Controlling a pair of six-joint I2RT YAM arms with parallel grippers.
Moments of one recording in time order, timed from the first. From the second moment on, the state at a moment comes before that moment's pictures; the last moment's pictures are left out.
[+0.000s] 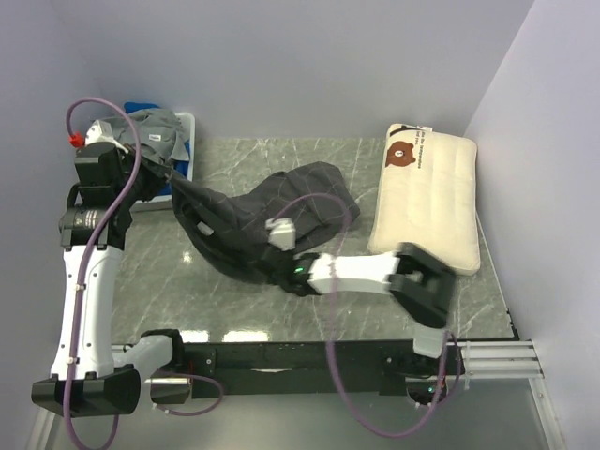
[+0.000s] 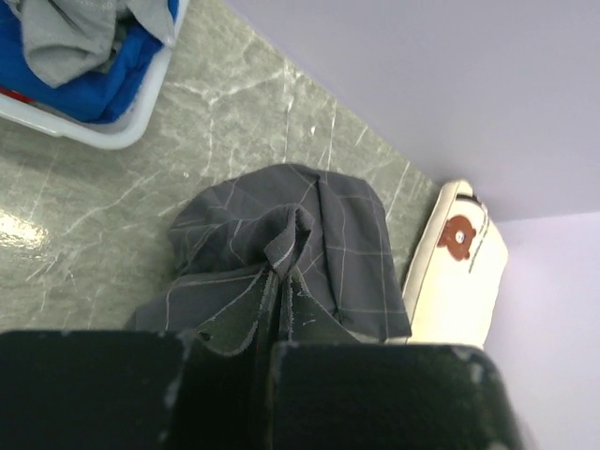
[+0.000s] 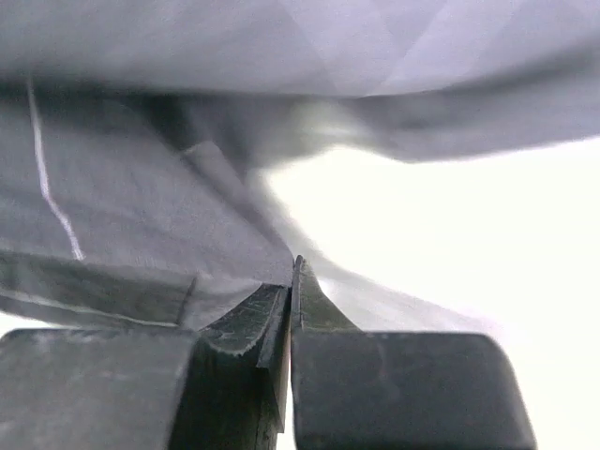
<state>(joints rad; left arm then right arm) 0.04 1.06 1.39 -0.72 0.09 -0.75 1.17 1.90 1.18 -0.19 0.52 0.80</state>
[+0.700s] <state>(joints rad) -0.98 1.15 0.85 -0.35 -0.01 -0.83 0.14 1.06 0.90 -0.45 0.35 0.60</state>
